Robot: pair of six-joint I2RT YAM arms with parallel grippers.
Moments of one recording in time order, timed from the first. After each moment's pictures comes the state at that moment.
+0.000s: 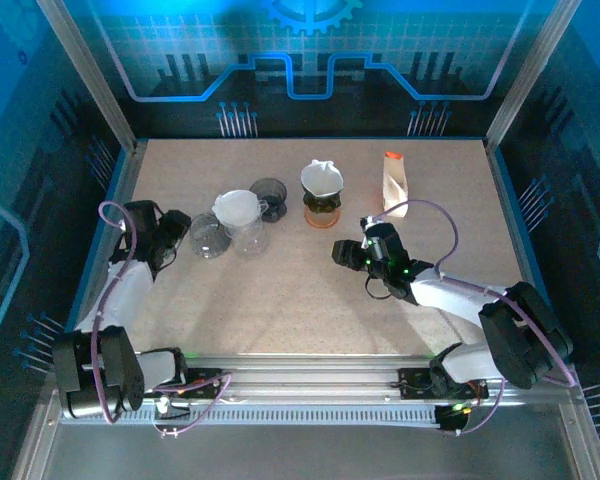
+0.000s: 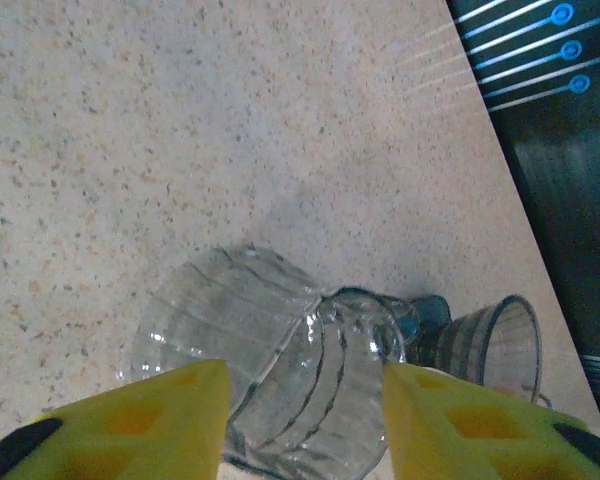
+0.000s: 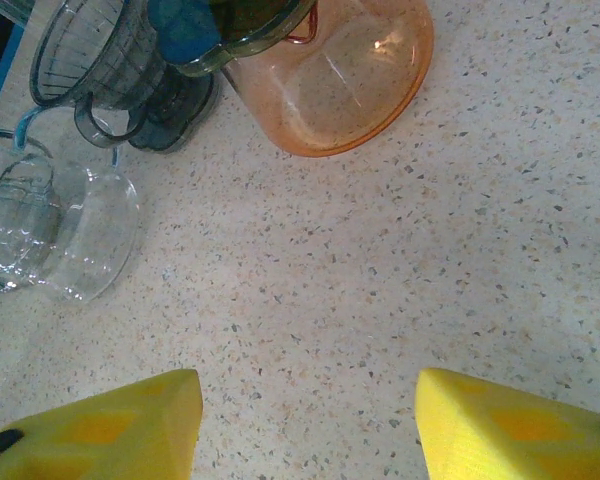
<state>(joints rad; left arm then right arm) 0.20 1.20 0.71 -0.21 0.16 -0.92 0.56 1.37 0.59 0.14 -0.04 0.65</state>
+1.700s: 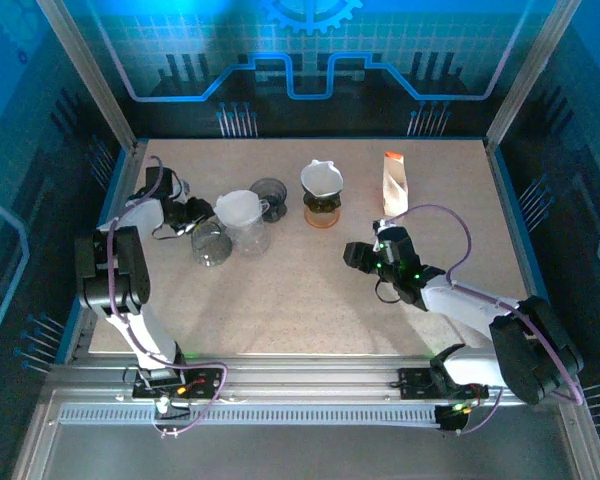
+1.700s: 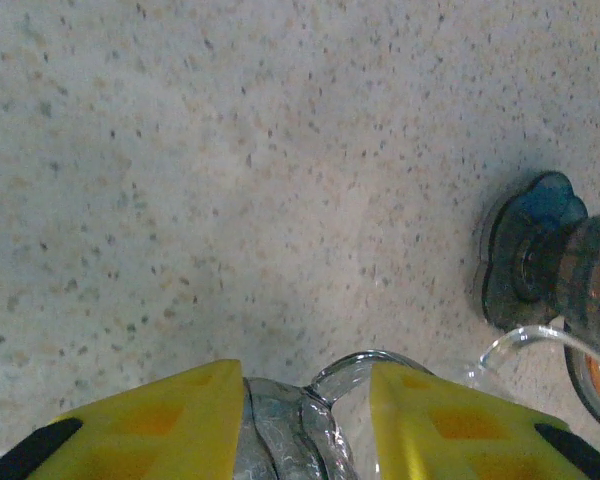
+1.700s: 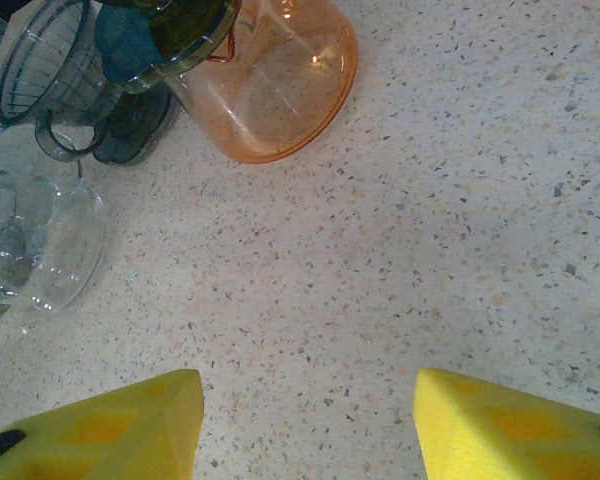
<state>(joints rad) 0.18 1.79 1.15 -0.46 0.41 -0.45 0.50 1.28 0.52 0.12 -0.03 0.64</state>
